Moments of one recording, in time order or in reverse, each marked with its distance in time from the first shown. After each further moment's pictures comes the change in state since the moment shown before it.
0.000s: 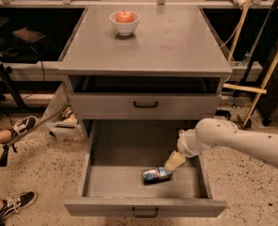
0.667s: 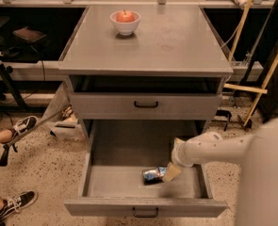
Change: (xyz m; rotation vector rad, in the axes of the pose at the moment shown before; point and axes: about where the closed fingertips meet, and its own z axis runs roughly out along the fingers) arm 0.024 0.017 0.042 0.087 0.091 -0.123
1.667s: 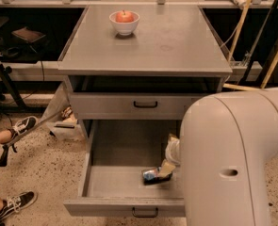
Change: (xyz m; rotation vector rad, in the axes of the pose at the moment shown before) arm -0.015 -0.015 0.039 0.075 0.008 -0.101
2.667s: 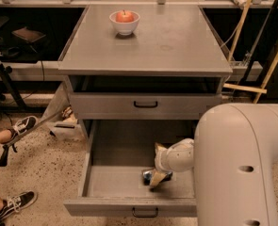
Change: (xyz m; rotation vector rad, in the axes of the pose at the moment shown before) arm -0.032 0.052 0.045 -0.096 -0.093 -0.108
